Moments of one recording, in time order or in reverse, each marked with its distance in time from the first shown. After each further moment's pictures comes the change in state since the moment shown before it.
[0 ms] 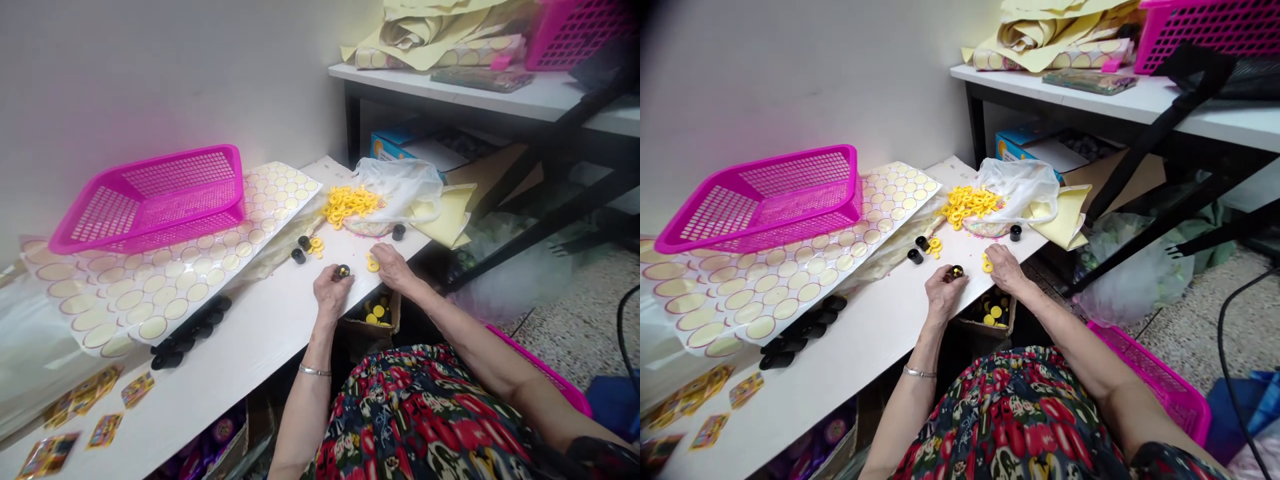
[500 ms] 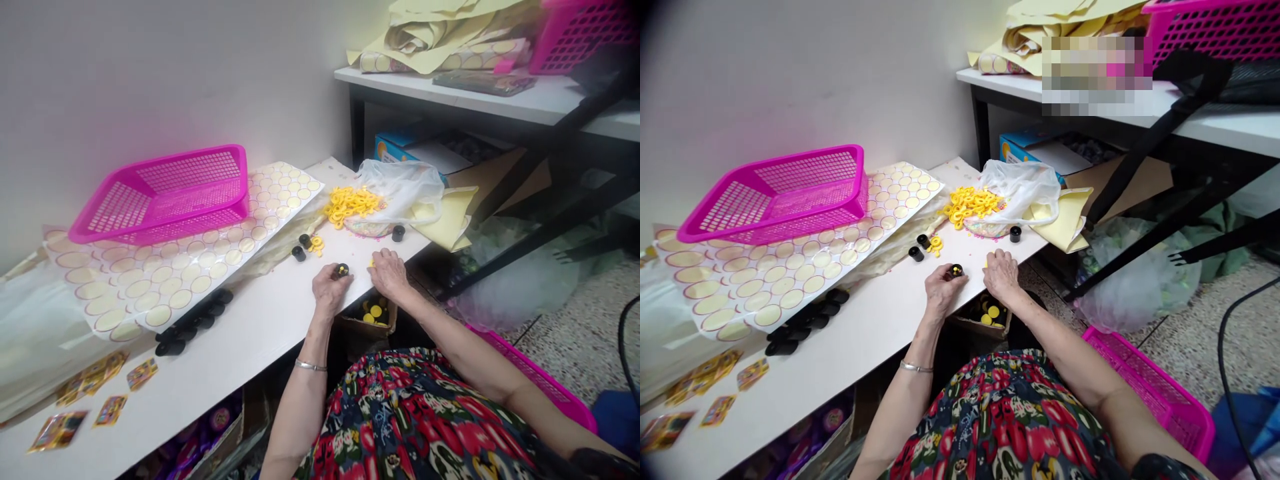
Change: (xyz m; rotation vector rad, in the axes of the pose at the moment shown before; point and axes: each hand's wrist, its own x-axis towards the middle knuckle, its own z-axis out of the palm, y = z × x) left_hand -0.003 0.000 0.001 -0.009 -0.013 0.012; right_hand -0.012 -0.026 0.000 -0.181 -0.038 0.280
